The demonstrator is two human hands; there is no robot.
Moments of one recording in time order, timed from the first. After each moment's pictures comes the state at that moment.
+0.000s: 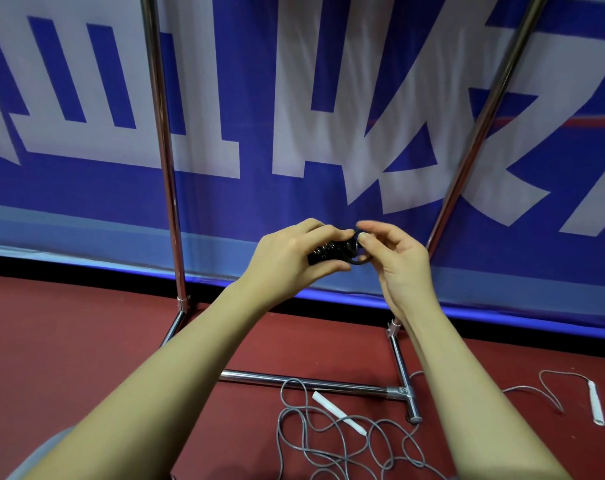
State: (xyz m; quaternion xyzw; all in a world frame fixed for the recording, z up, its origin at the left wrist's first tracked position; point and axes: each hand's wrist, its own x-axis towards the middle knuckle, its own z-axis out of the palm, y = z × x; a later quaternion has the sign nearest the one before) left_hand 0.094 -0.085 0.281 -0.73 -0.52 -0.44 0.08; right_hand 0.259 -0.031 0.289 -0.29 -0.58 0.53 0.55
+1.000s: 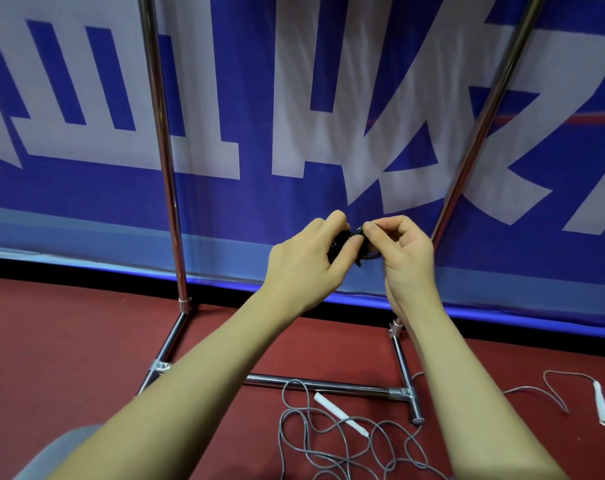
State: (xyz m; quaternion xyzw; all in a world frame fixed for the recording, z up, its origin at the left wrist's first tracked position) left_hand 0.134 -0.098 0.297 -0.65 -0.64 -0.42 0.03; right_hand 0.257 -0.040 0.302 -0.29 -0.58 0.48 0.59
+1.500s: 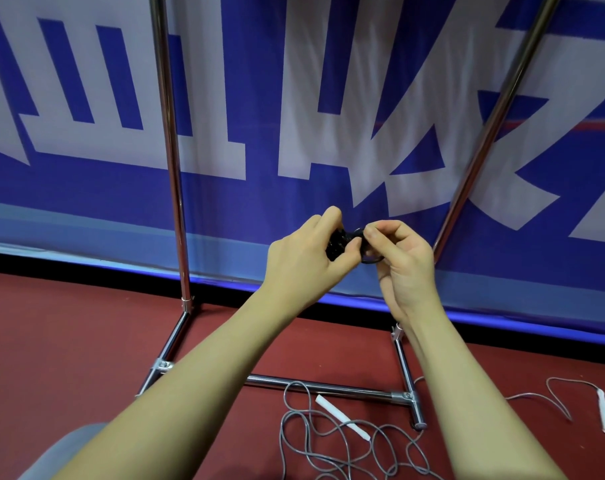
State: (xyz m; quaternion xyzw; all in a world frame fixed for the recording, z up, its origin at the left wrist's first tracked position) left_hand 0.125 -0.096 0.298 -0.63 -0.64 -0.44 0.08; right_hand 0.250 -0.041 0.300 -0.21 -0.54 0.58 0.57
